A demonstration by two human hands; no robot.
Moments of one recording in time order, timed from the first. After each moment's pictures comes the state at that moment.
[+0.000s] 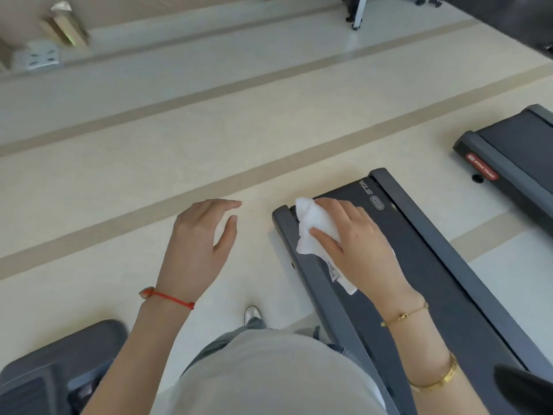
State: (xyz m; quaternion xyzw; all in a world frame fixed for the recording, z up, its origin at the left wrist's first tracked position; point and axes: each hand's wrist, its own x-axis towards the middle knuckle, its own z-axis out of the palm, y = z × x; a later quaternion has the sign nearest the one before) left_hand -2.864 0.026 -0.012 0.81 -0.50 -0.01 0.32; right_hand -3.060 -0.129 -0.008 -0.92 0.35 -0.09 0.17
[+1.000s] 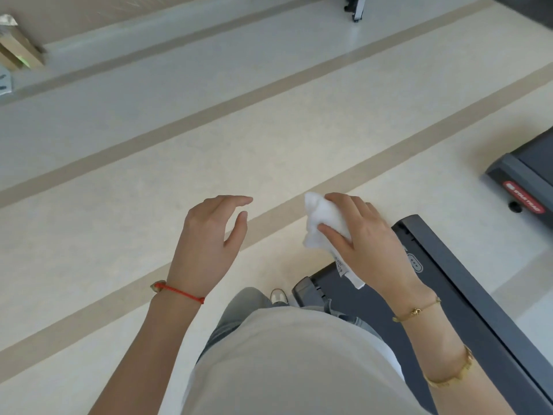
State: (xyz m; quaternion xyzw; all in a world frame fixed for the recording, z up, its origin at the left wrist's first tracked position) left_hand -2.498 -0.327 -0.018 0.78 -0.54 -0.06 0.31; right_hand -2.710 -0.464 -0.023 -0.90 0.37 -0.12 0.18
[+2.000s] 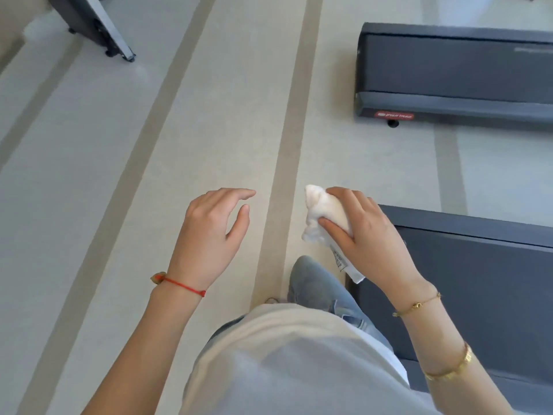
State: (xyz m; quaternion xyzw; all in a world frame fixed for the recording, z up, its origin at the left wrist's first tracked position) left_hand -2.372 -0.916 -0.024 0.47 -0.83 -0.19 0.23; right_hand -2.610 -0.835 -0.038 -0.63 0.73 -0.21 0.16
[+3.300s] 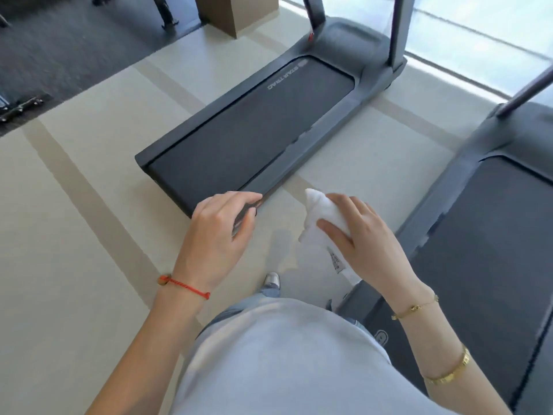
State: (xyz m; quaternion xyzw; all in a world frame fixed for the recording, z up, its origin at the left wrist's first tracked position) left_hand -3.058 -1.421 -0.024 0.01 -0.95 -0.28 0.15; right_hand -3.121 -1.184 -0.038 -0.21 0.94 -0.28 0.03
